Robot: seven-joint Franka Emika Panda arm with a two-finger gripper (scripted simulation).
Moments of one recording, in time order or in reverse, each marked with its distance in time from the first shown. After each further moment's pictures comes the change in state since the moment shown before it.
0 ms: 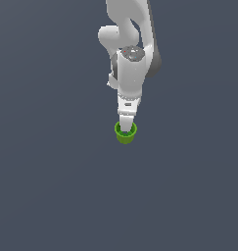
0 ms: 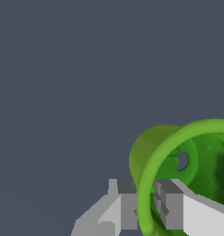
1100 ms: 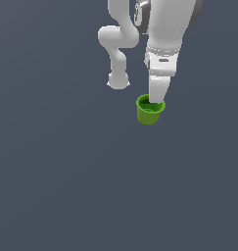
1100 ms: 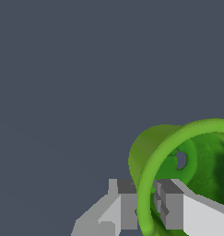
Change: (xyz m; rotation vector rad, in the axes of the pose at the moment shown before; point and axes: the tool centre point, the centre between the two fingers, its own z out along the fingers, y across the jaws) arm 0.079 -0.003 -0.146 -0.002 0.001 0.000
